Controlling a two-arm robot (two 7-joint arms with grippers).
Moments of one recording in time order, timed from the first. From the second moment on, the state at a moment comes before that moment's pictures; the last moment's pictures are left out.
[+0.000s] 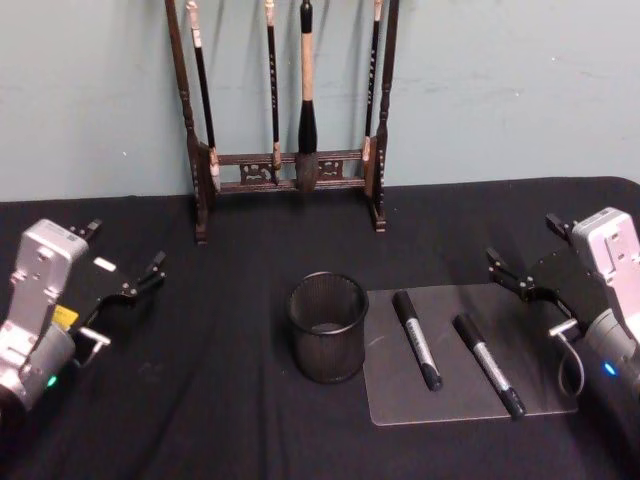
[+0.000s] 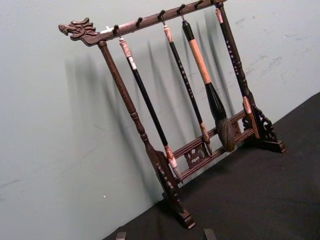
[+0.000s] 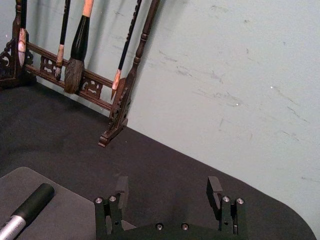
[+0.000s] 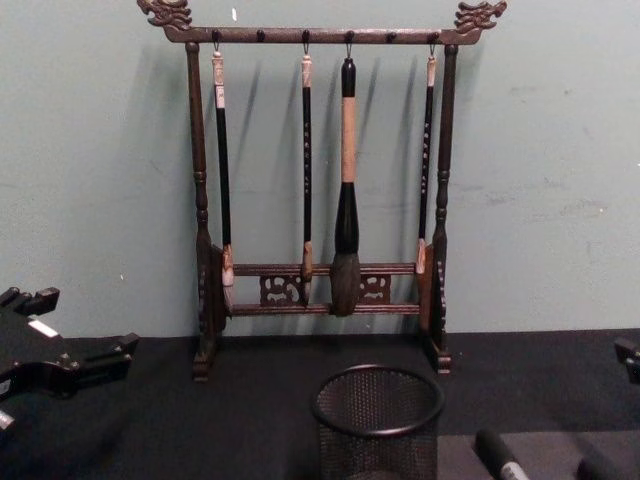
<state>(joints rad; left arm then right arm) -0.20 0.60 0.45 -1.41 -0.25 -0.12 0.03 0.20 0.60 -0.45 -1.41 0.25 -0.12 -0.03</state>
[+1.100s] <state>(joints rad) -0.20 0.60 0.45 -1.41 -0.25 -0.12 0.03 0.19 0.58 -0.43 -1.42 0.26 -0.12 -0.03</state>
